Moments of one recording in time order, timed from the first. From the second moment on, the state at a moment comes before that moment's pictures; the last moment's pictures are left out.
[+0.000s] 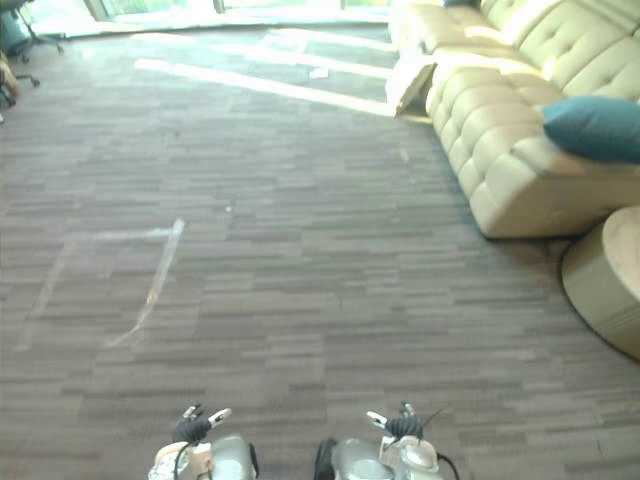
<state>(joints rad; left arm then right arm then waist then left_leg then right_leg) 0.09 0.03 0.18 0.84 -0.05 -0.10 0.10 0.01 -0.02 -0.22 0.94 0.04 -0.02 -0.08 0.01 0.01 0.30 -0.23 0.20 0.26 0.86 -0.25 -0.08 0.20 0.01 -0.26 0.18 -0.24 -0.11</state>
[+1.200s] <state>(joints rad) 0.10 0.02 0.18 0.83 -0.05 -0.10 0.10 0.04 -0.02 -0.23 0.93 0.02 -0.02 -0.08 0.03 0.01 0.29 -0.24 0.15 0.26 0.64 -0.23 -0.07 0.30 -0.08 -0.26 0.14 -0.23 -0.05</state>
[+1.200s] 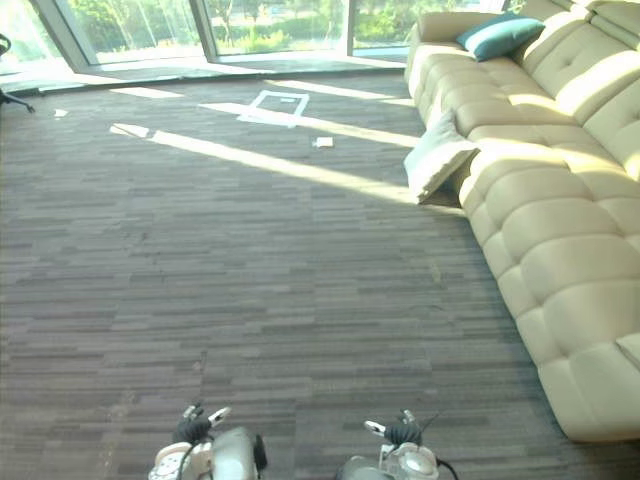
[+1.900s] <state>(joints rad) 0.10 0.08 0.11 0.94 -0.08 -0.07 0.11 0.03 -0.02 -0.23 0.91 0.00 -0.05 -0.08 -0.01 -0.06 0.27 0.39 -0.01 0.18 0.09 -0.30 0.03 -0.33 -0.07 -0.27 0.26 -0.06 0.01</state>
